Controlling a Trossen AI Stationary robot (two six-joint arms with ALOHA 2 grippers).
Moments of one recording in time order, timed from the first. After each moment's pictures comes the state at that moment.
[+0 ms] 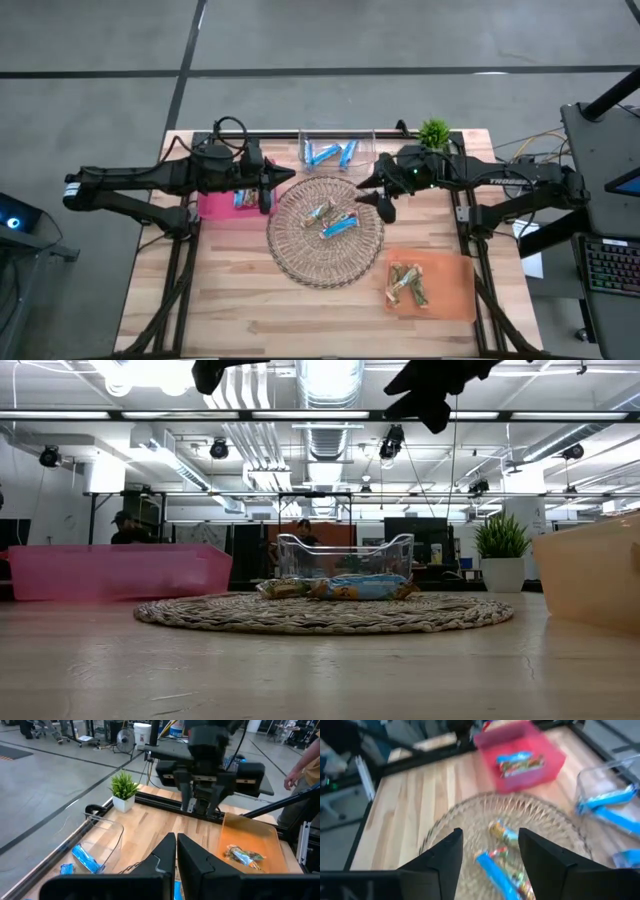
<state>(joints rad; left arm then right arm) 0.06 1.01 1.01 -0.18 -0.18 -0.17 -0.14 1.20 1.02 -0.34 -0.14 0.23</state>
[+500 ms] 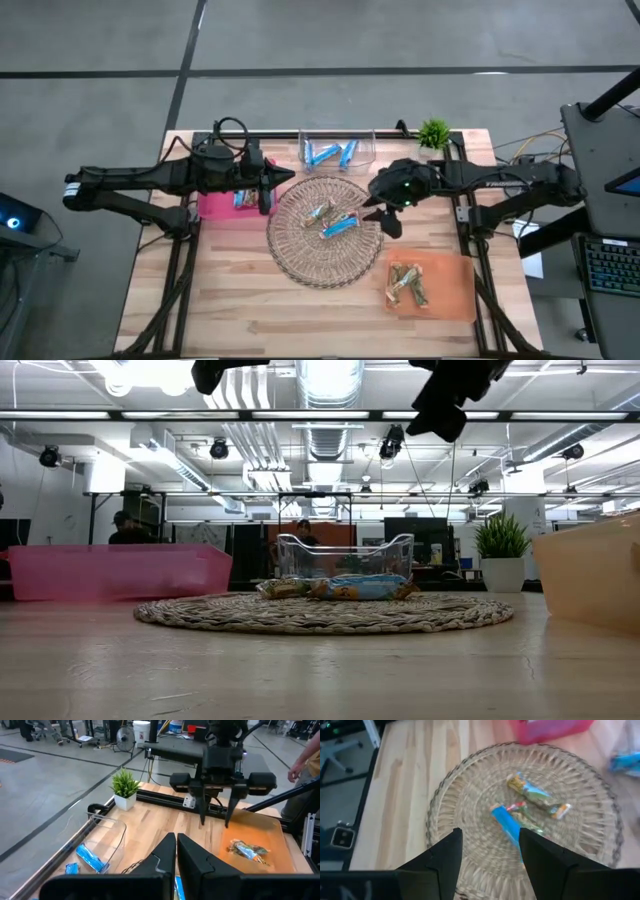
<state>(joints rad) 0.06 1.01 1.01 -0.20 -0.18 -0.13 -0.06 1.23 1.04 -0.54 -0.17 0.21</state>
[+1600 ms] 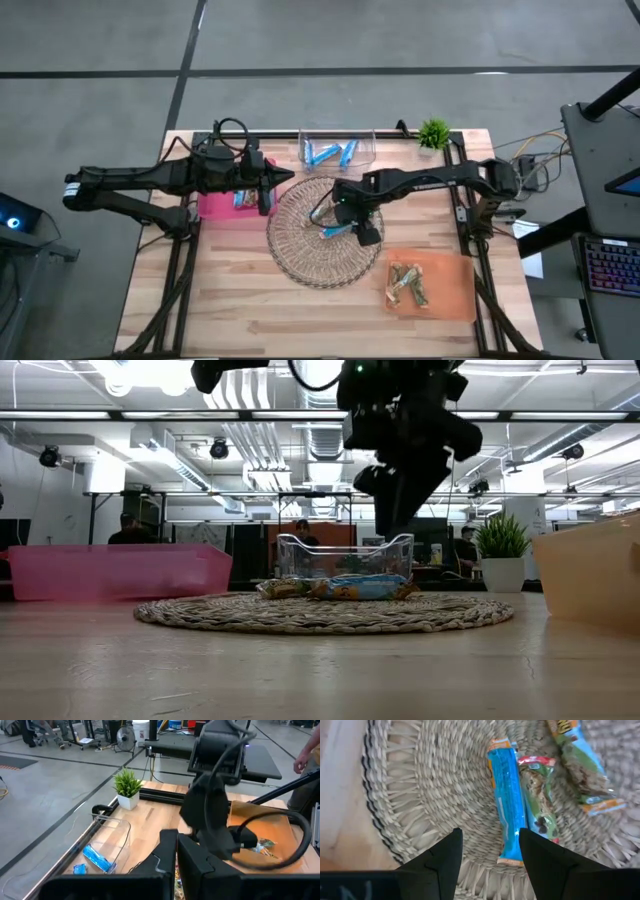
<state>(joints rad) 0.06 1.01 1.01 -0.22 -0.18 -0.08 -0.07 1.78 1.33 -0.80 -0.18 -0.30</state>
